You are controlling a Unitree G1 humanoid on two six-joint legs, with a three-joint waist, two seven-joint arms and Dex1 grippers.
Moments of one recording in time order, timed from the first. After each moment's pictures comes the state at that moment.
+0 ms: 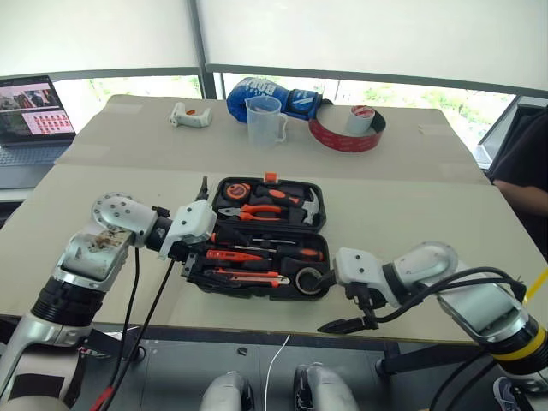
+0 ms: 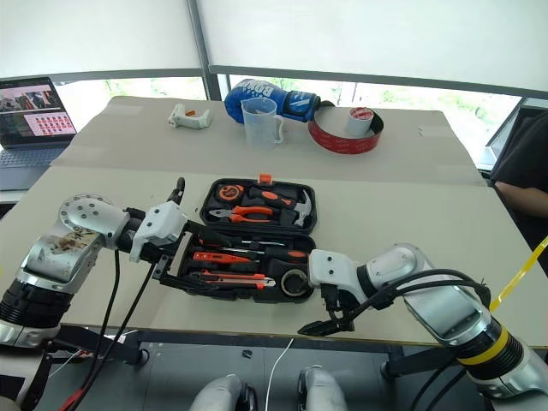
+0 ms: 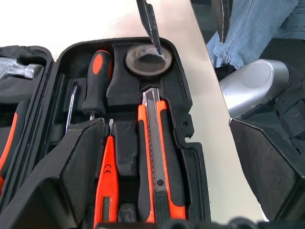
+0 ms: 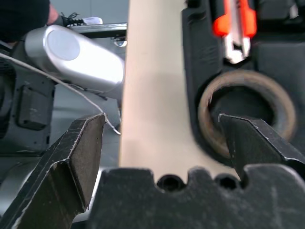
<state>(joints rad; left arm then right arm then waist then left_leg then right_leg) -0.60 0.83 -0.18 -0.07 -0.34 0.30 -1.51 -0.44 -0.89 0.38 -0.48 0.30 0.69 1.18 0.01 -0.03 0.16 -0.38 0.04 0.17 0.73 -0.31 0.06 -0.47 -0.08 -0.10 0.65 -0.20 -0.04</state>
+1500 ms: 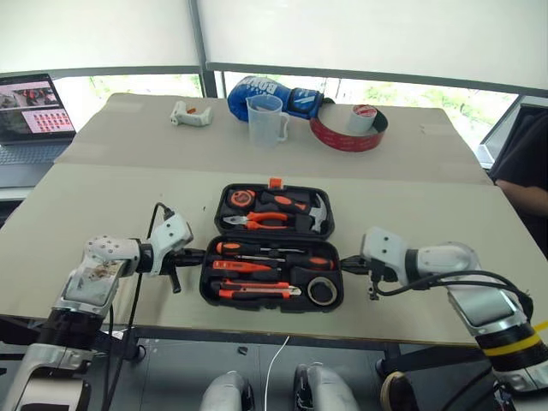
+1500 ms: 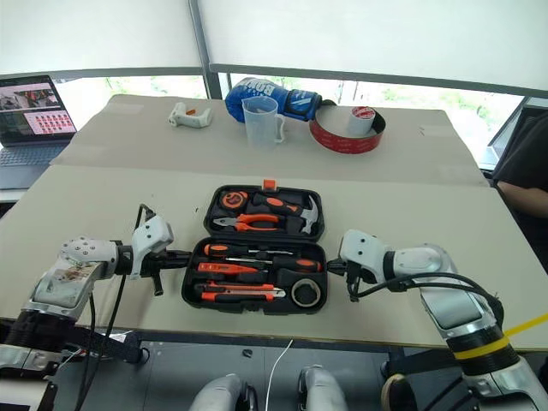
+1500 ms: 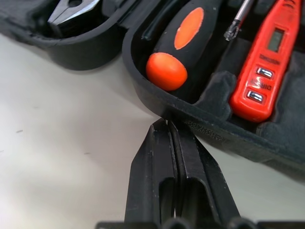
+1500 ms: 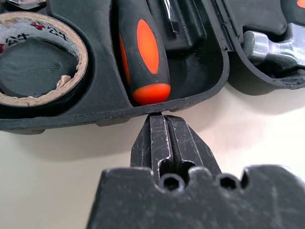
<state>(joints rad) -0.38 0.75 -0.07 0.13 -0.16 0.31 -1.19 -0.30 -0.80 0.17 -0.18 0.10 0.33 1.04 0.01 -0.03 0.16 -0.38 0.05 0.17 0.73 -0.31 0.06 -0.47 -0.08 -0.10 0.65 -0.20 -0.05</state>
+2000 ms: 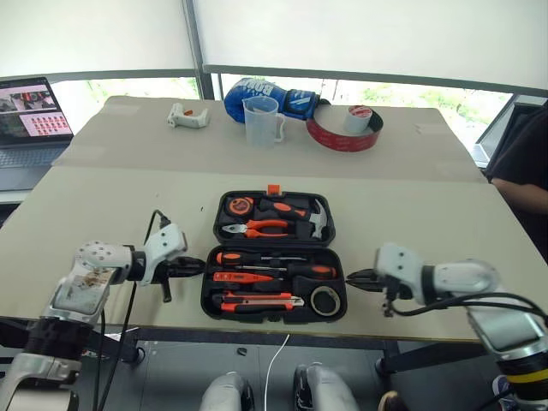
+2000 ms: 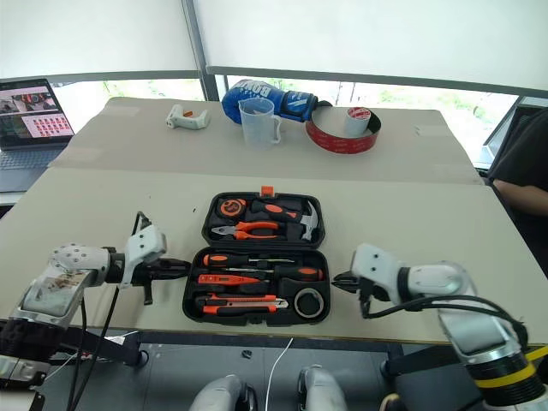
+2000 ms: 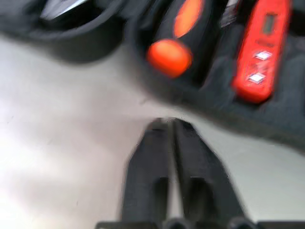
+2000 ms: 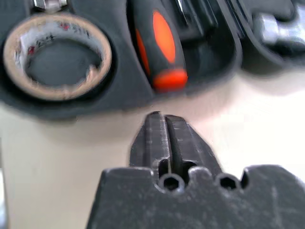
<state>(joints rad) -0.40 0.83 -0.01 0.25 -0.18 0.35 -1.19 -0.22 -0.87 0.00 -0.19 0.19 0.44 1.04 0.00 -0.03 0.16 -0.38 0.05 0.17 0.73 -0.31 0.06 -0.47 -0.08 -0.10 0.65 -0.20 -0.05</state>
